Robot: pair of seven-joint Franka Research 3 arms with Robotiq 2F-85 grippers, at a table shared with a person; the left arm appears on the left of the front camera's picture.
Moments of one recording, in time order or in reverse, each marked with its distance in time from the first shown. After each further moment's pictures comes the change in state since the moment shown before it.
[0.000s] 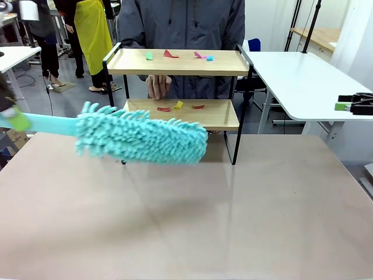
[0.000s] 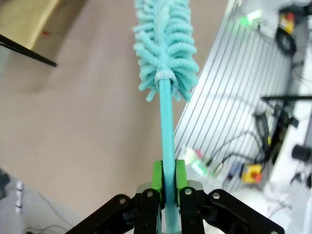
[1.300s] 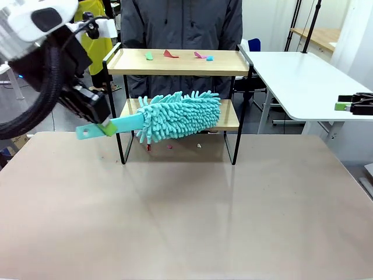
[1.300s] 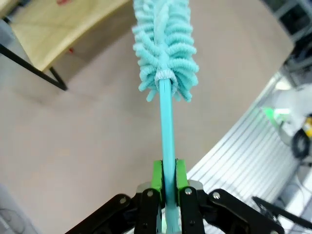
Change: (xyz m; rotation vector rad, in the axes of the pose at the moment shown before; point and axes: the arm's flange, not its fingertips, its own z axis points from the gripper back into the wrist) left arm 0.077 -0.040 -0.076 0.156 -0.228 0.345; right arm 0.000 0.000 0.000 0.000 0.000 0.000
